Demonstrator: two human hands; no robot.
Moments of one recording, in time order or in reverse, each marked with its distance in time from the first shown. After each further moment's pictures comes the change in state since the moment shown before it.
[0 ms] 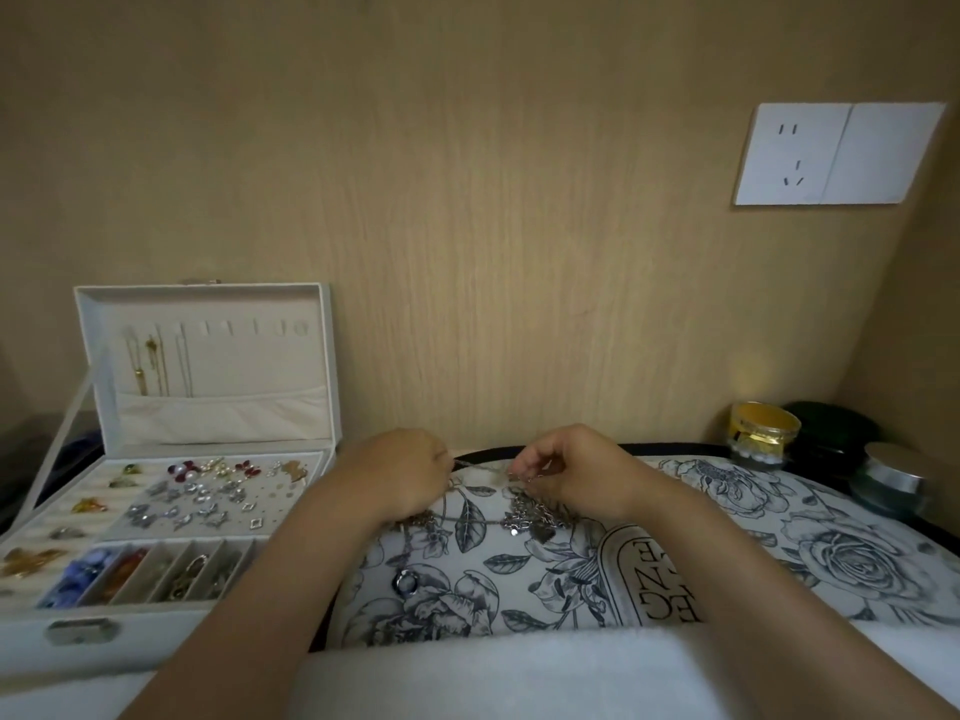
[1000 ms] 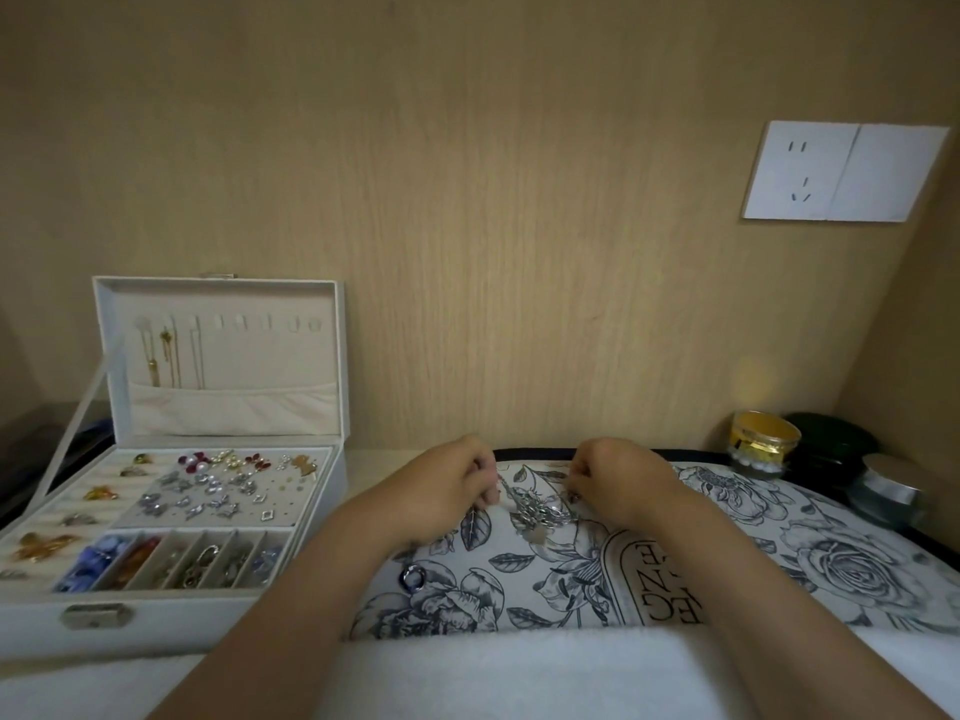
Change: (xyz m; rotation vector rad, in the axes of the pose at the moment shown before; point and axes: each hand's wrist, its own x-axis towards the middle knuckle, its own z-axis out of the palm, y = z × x) left_hand -0.009 0.012 0.023 -0.433 -0.029 0.207; right_hand -0.004 0.011 -0.005 -0.551 0.080 0.314
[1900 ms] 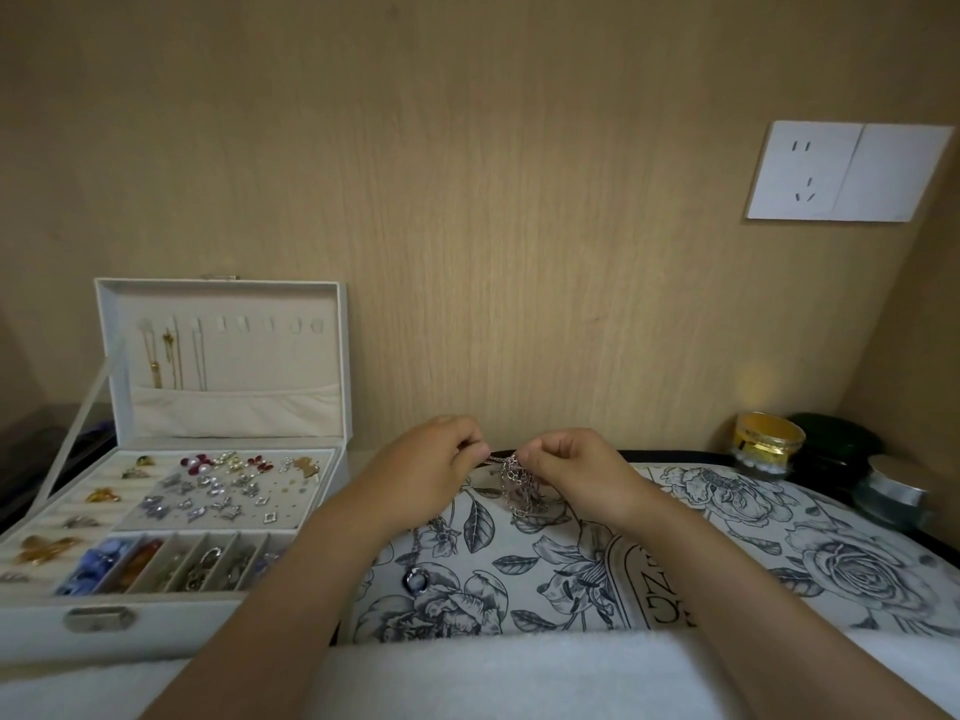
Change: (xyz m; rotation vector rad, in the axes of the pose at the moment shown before) left_hand -0.003 0.003 -0.018 0.242 0.188 0.100; right_hand -0.005 -0.030 0.008 0.888 -0.022 -0.184
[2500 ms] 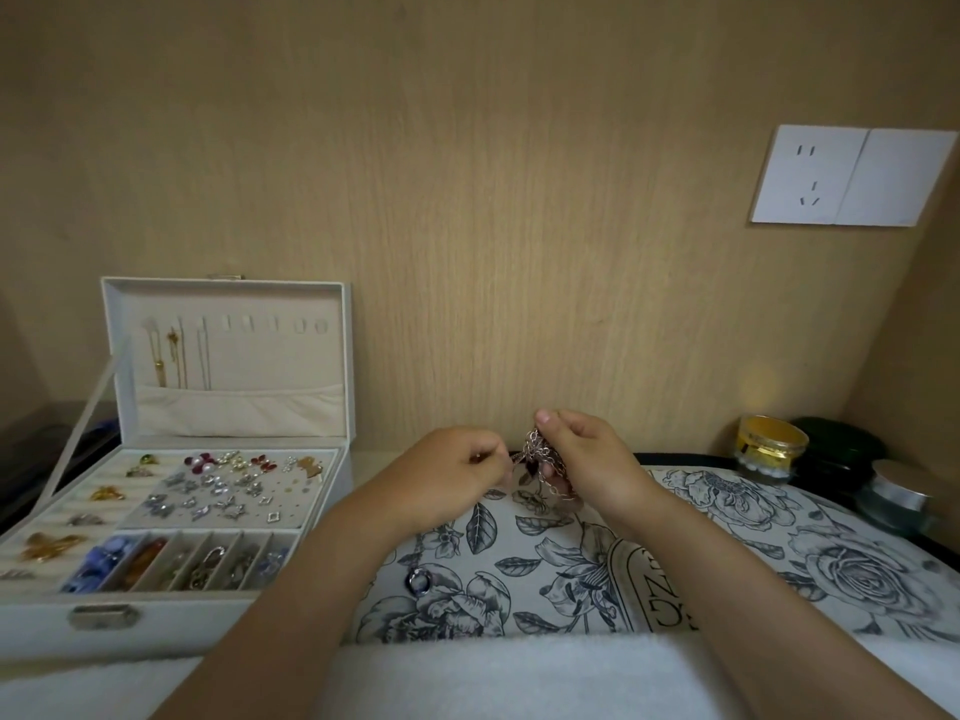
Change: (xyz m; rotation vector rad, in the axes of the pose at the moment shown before) left_hand -0.003 0.014 0.002 -0.246 -0.105 -0.053; right_hand -0.002 -0.016 0.003 0.242 0.115 0.030
